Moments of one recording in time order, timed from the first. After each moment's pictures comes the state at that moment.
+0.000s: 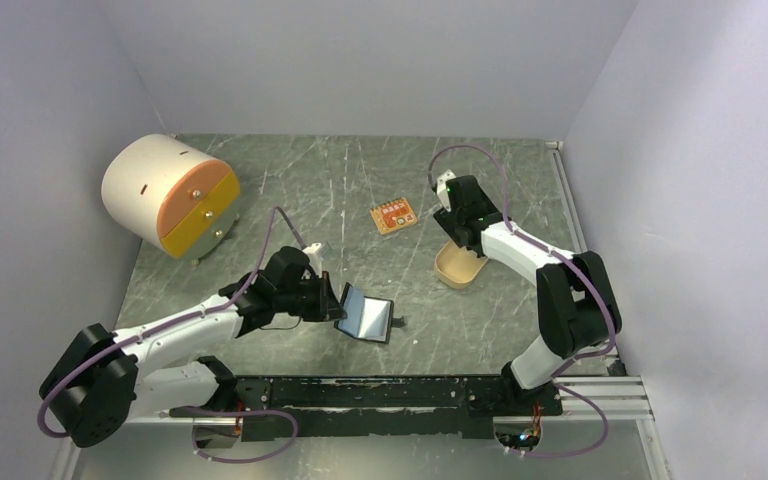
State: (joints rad) left arm -0.73 1.13 0.49 -0.11 0.28 -0.72; right arm 0.36 1.60 0.97 -0.18 0.44 -0.46
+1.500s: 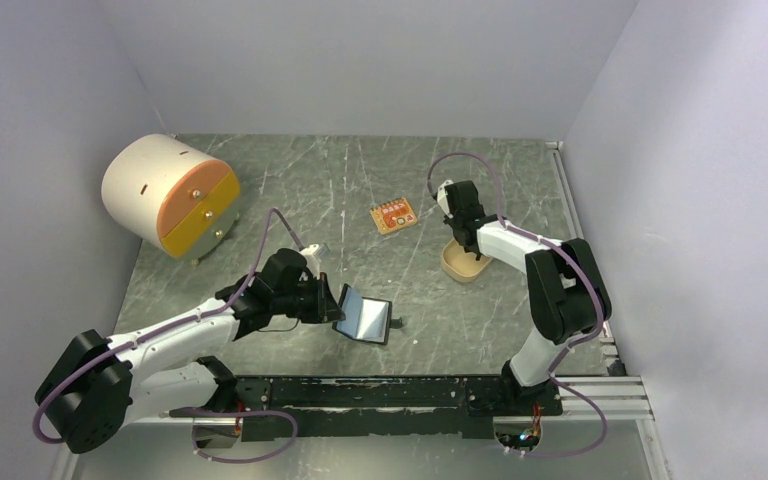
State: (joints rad) left arm -0.73 1.09 0.48 -0.12 0.28 -0.72; right arm 0.33 1.69 0.95 -0.15 0.49 -0.54
